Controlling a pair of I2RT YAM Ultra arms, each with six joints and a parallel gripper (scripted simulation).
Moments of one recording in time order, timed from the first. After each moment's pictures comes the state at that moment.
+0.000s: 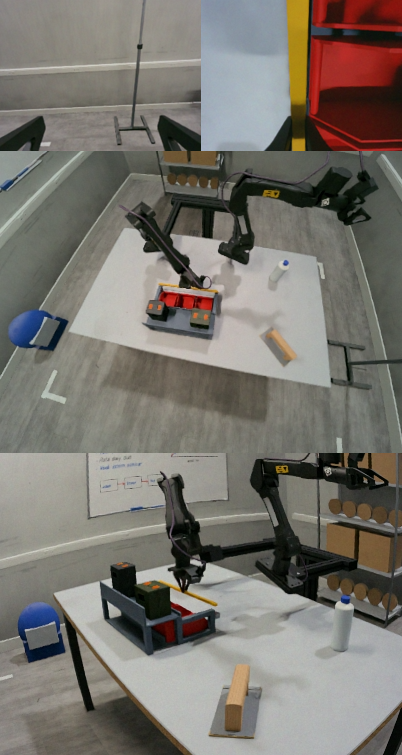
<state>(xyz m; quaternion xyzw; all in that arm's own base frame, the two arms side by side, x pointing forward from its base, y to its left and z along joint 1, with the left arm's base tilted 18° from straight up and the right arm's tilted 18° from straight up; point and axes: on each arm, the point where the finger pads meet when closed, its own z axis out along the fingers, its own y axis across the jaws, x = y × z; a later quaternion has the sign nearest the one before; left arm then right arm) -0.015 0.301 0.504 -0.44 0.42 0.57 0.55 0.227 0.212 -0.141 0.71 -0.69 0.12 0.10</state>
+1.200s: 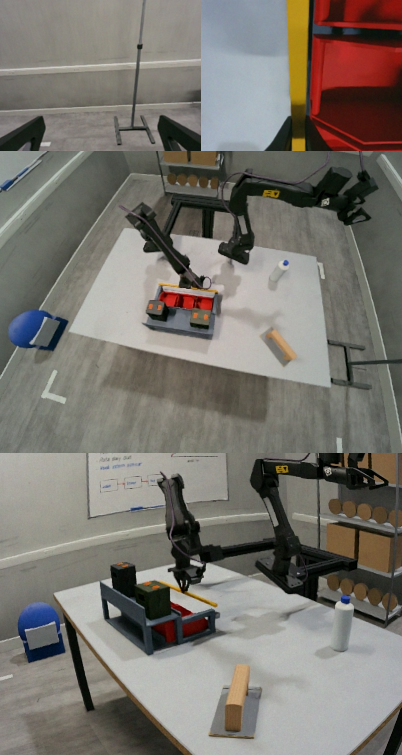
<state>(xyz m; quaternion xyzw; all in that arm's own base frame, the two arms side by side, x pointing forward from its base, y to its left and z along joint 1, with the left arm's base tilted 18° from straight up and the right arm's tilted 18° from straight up) -0.015 0.301 0.504 -0.44 0.42 0.57 0.55 0.226 0.210 -0.143 0.71 -0.69 0.12 0.10</state>
